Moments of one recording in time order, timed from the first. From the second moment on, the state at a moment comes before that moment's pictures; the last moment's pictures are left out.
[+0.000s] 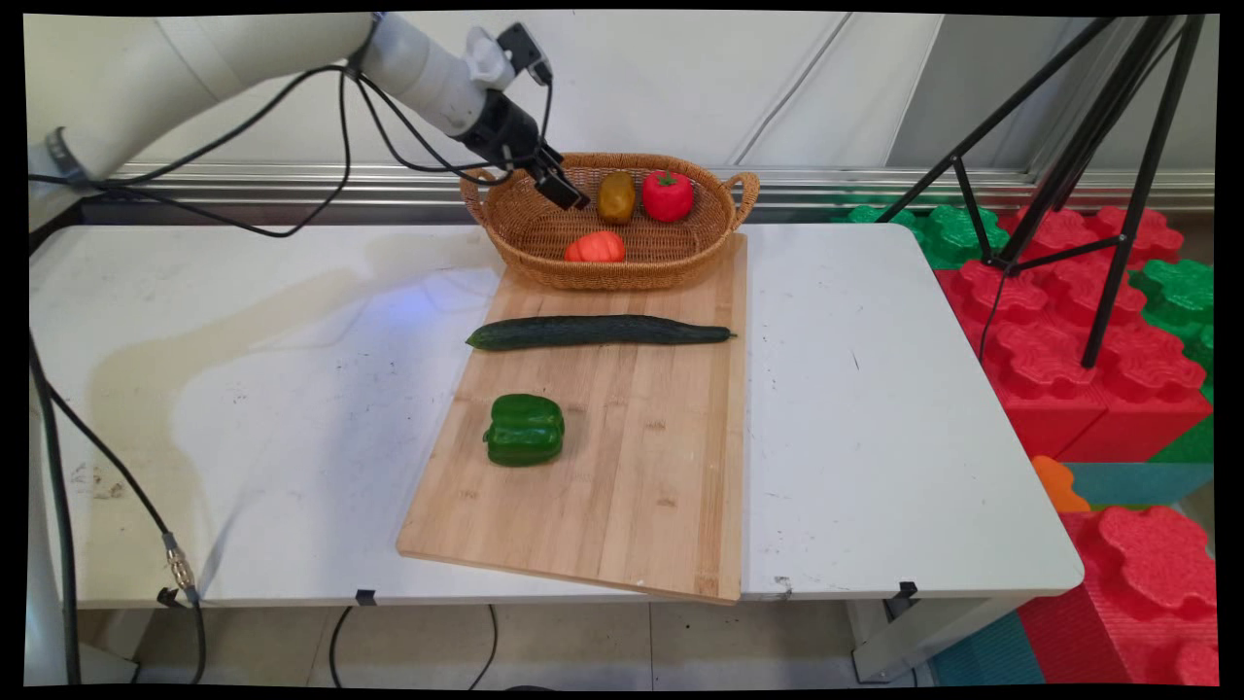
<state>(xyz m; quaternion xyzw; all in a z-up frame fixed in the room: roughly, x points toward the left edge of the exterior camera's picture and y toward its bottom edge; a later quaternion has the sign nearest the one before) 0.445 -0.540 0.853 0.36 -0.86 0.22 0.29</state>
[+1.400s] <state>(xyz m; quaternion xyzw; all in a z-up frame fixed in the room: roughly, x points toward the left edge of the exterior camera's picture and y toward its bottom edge) 0.412 -0.609 0.776 0.41 -0.83 0.21 0.31</state>
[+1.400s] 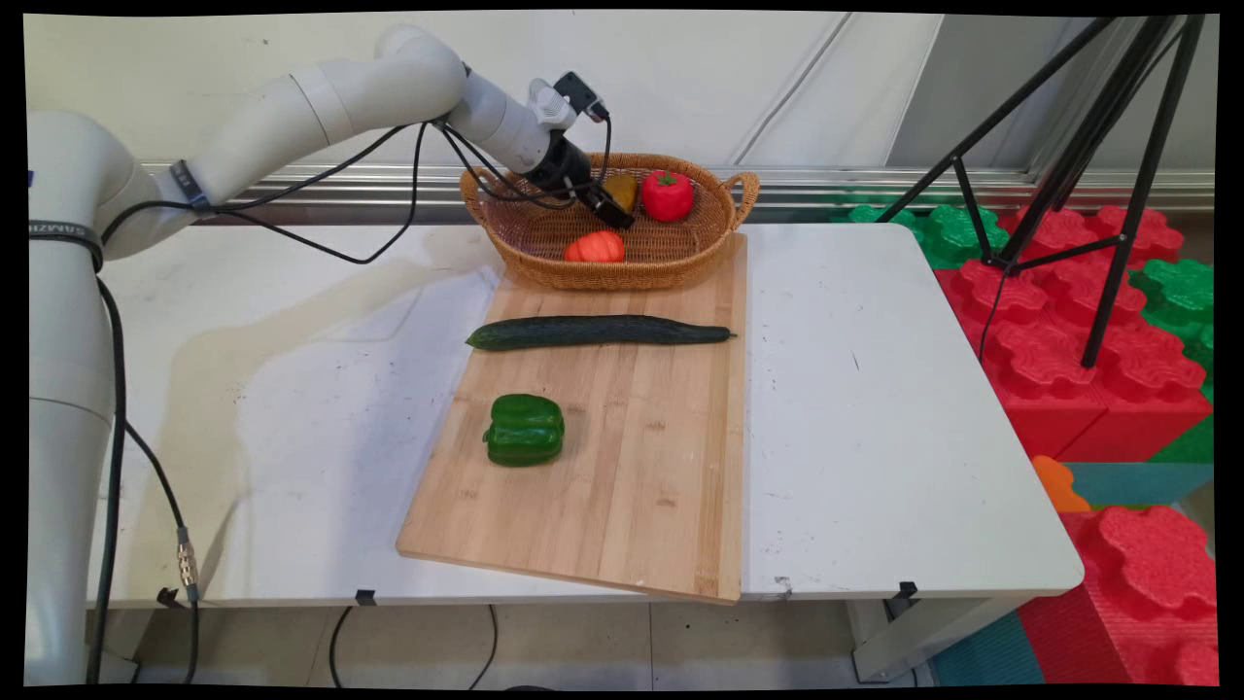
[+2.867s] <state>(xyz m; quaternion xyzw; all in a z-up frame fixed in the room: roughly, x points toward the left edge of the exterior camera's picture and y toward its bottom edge) 0.441 -0.565 0.835 0.40 -0.82 0.22 0.35</state>
